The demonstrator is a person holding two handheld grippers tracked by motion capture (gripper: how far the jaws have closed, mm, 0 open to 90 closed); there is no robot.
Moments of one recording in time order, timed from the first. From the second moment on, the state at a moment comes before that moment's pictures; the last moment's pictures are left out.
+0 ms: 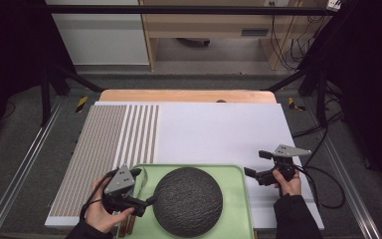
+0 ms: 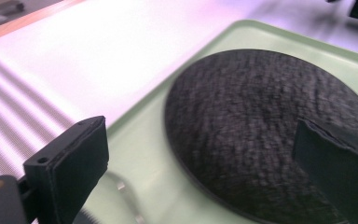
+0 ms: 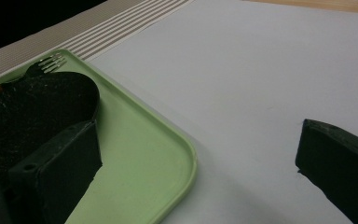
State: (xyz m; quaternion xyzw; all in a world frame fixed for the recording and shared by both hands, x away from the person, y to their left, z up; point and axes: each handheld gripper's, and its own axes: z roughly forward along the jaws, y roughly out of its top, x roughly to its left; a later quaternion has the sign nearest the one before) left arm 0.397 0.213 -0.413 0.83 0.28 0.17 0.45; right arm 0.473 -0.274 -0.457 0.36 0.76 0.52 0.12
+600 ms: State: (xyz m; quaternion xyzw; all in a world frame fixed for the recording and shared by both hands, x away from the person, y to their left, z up) left arm 0.425 0.286 -0.441 0.76 0.37 0.18 0.50; right arm 0.473 -0.274 -0.458 0.37 0.77 0.51 0.11
